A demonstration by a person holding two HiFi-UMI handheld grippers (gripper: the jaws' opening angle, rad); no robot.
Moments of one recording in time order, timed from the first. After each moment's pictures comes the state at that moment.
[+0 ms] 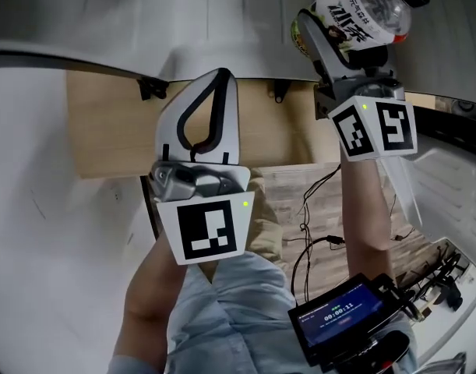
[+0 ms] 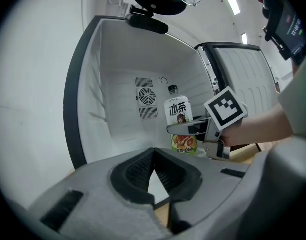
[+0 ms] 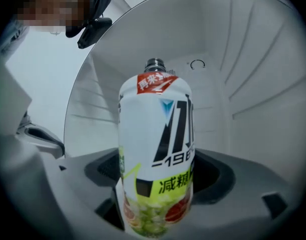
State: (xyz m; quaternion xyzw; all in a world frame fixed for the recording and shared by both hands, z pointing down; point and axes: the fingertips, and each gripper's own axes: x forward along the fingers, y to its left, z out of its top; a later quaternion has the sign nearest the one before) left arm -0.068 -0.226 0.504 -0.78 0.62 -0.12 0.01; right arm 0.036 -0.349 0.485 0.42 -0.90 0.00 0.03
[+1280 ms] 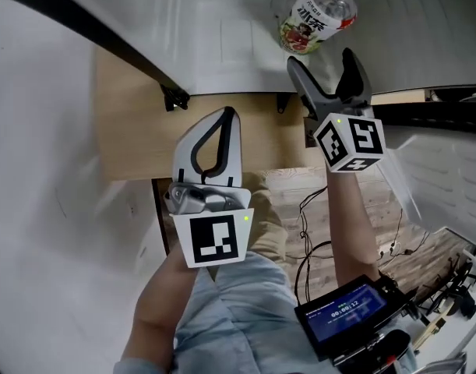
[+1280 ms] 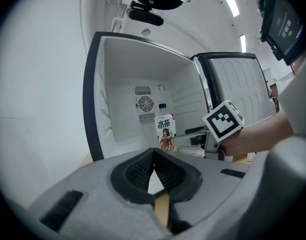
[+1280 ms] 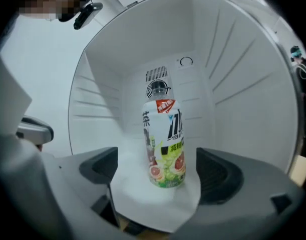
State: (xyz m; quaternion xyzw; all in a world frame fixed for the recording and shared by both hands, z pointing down) left arm -0.068 -0.184 0.473 -0.78 0.61 -0.12 0.02; right arm 0.056 -0.319 0.505 0.47 -0.88 0.06 0.04
